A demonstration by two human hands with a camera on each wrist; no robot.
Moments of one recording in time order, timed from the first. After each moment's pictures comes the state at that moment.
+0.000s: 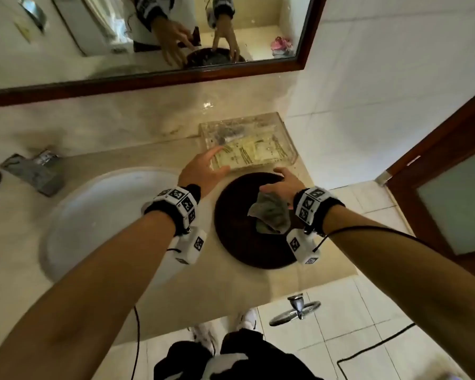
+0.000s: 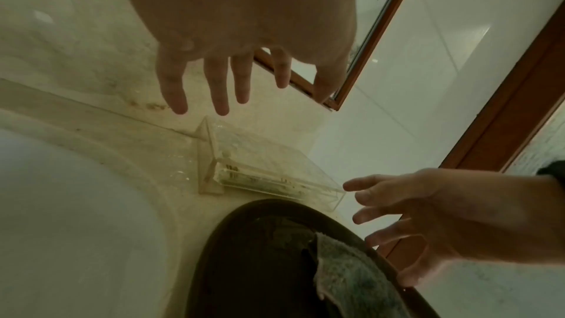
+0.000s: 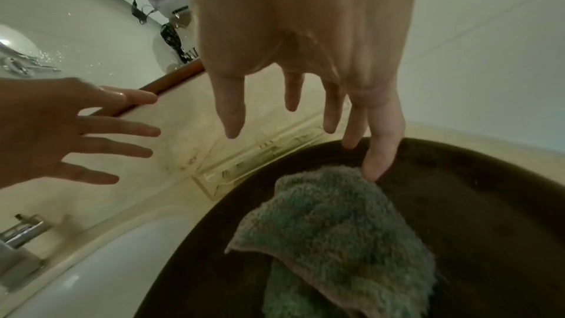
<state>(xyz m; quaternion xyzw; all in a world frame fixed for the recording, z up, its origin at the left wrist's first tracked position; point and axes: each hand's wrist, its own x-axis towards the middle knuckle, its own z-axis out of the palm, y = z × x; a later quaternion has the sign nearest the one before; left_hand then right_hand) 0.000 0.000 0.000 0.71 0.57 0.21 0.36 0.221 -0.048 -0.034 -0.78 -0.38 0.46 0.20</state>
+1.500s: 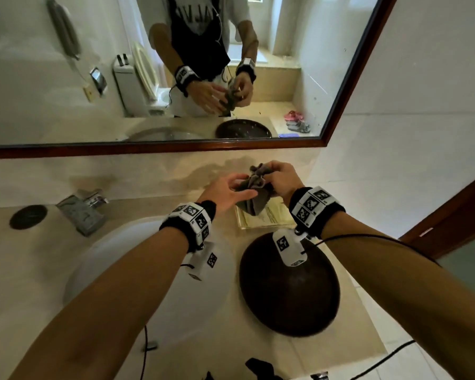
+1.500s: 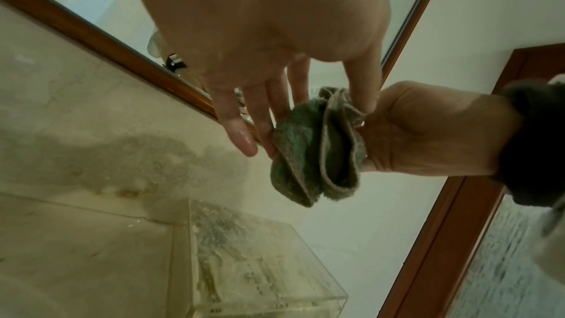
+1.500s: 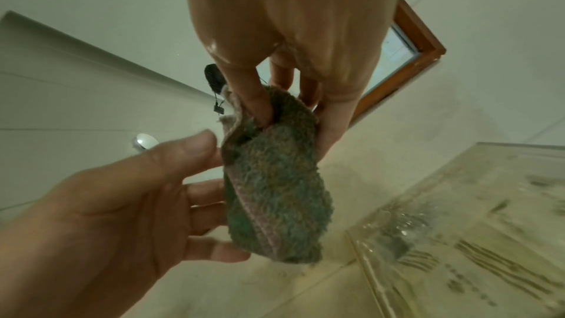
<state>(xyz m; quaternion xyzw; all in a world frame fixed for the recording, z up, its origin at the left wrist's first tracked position) -0.038 0.052 0.077 0.67 0.49 0.26 0.49 0.129 0.050 0.100 -0.64 -0.47 0.43 0.43</state>
